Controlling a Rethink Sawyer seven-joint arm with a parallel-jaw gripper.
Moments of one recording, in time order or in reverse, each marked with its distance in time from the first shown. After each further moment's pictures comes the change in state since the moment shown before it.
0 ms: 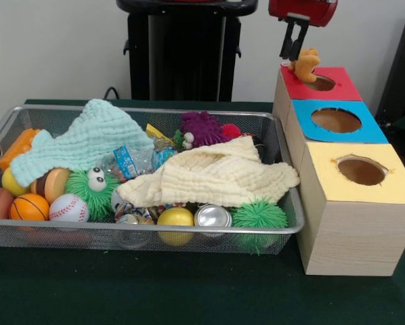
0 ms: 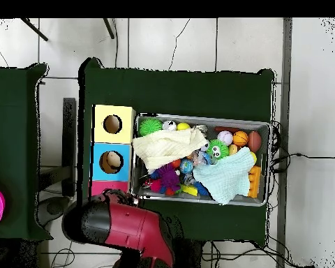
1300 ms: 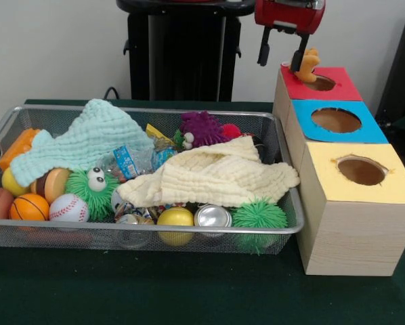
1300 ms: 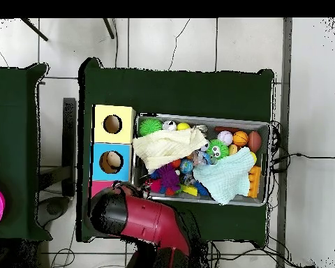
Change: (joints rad) arm -0.122 -0.014 0.080 0.009 -0.022 -0.040 0.000
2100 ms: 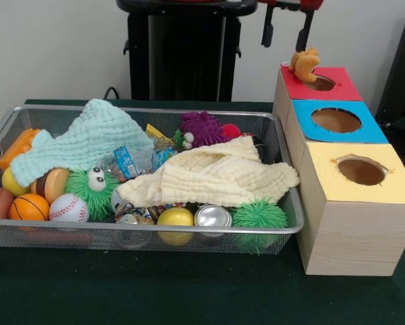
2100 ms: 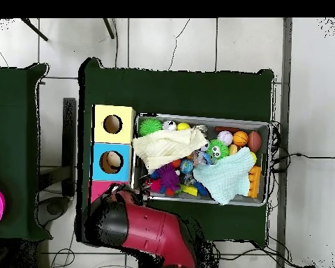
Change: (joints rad) arm -0.026 -0.118 0.022 0.035 -0.030 0.026 0.000
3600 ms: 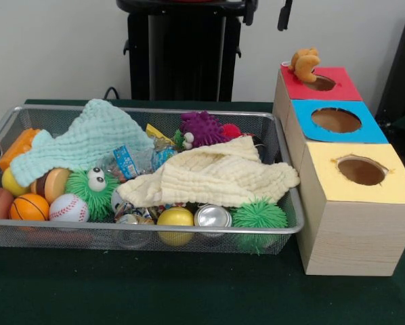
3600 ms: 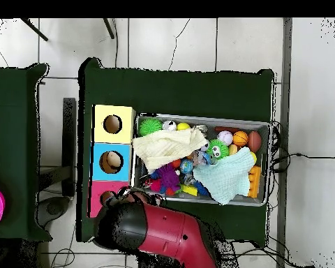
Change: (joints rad) arm -0.088 -0.064 0.018 -0.015 -0.067 0.133 0.000
